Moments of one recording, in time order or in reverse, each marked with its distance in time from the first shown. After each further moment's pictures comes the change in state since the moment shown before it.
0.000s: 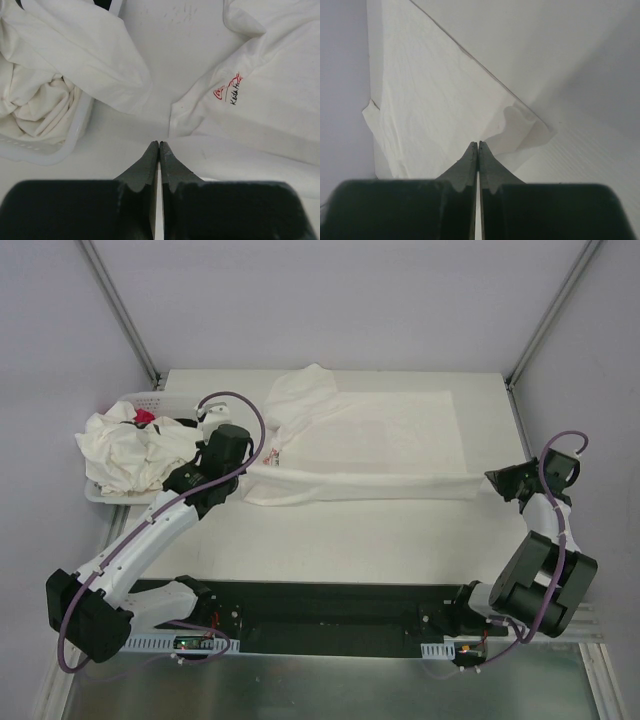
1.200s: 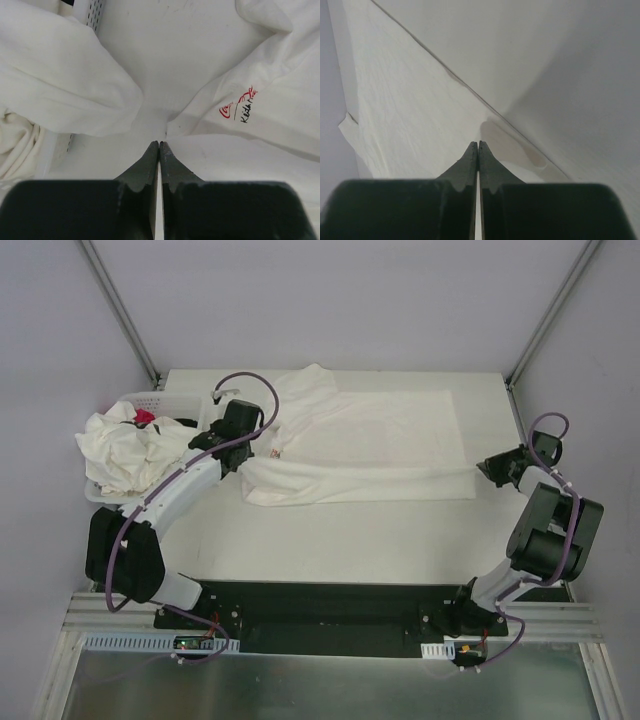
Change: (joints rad) left arm 0.126 0.334 0.140 0.048 0.125 0.037; right arm 0.083 0.317 0.158 0.069 0.068 0.014
